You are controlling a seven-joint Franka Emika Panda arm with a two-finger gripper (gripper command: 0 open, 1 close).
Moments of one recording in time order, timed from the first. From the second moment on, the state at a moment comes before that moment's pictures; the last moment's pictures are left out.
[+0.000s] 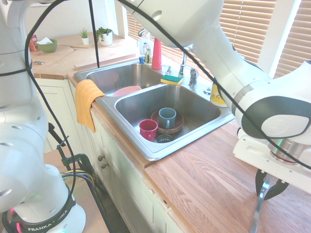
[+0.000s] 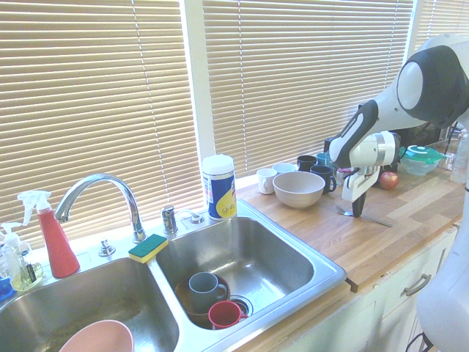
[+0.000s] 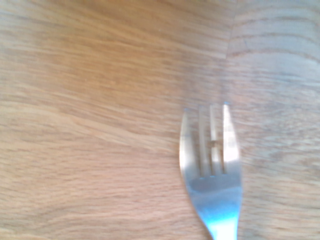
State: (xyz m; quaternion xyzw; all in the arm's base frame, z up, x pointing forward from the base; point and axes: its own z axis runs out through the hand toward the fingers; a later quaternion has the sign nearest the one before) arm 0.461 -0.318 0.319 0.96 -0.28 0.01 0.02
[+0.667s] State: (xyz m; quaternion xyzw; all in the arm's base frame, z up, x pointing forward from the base) arm 0.464 -0.298 0.424 0.90 -0.44 0.04 0.05
